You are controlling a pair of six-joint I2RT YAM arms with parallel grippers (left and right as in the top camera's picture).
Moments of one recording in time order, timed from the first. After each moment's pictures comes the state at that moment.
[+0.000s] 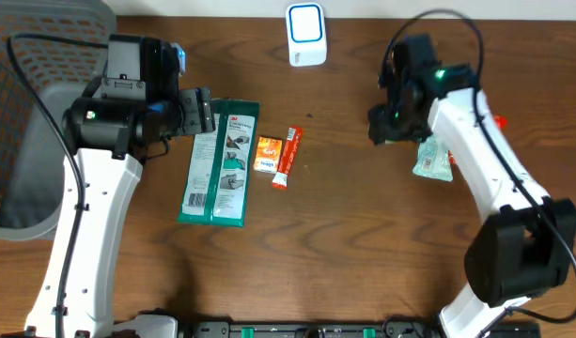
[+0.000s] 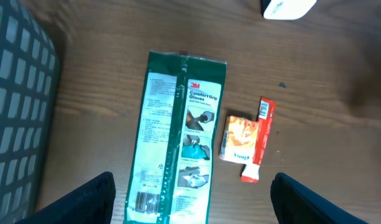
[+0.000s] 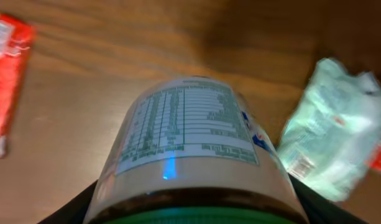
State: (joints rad) left arm -0.11 1.46 1.54 -1.06 0.09 -0.20; right arm 0.23 1.84 1.52 -1.01 -0.02 0.09
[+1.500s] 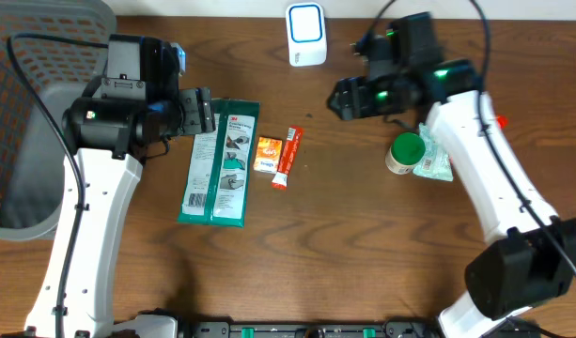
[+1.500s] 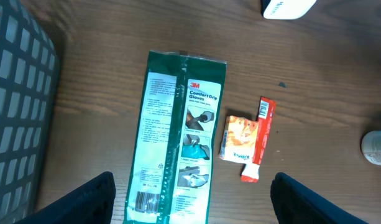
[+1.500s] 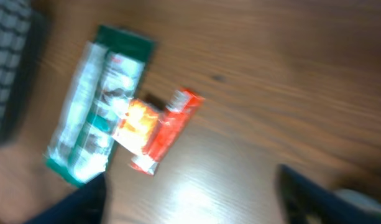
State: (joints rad) left arm -0.11 1.46 1.54 -1.06 0.09 -0.20; right arm 0.30 1.79 1.66 -0.89 -0.36 0.15
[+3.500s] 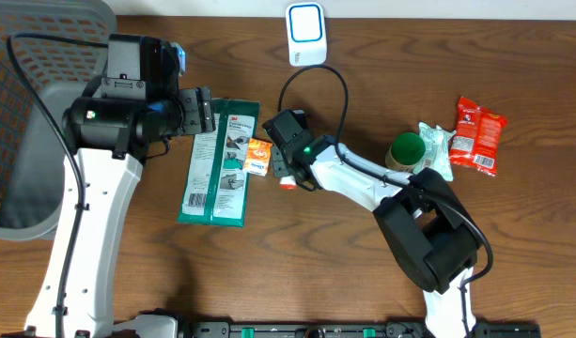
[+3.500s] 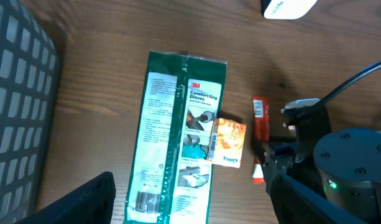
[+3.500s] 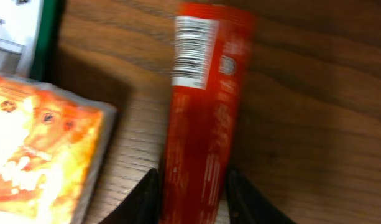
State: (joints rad) left arm -0.11 1.46 1.54 -1.06 0.09 -0.20; right arm 0.70 2.09 1.35 -0.39 0.14 0.53
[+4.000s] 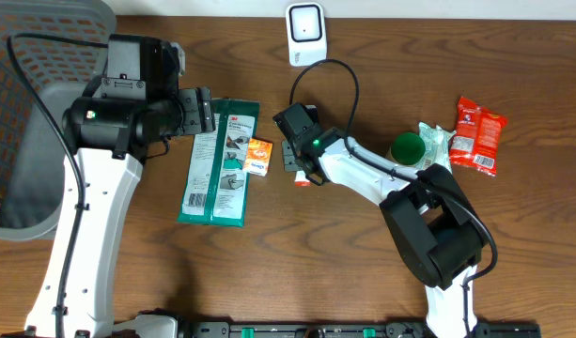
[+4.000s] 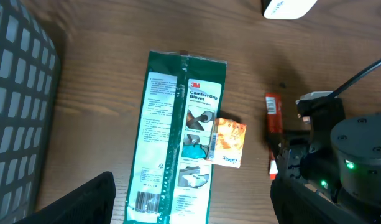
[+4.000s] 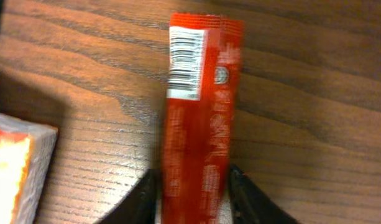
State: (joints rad) left arm -0.11 1.46 1.54 -1.06 0.09 -0.20; right arm 0.65 2.09 1.36 -0.42 0.16 0.50
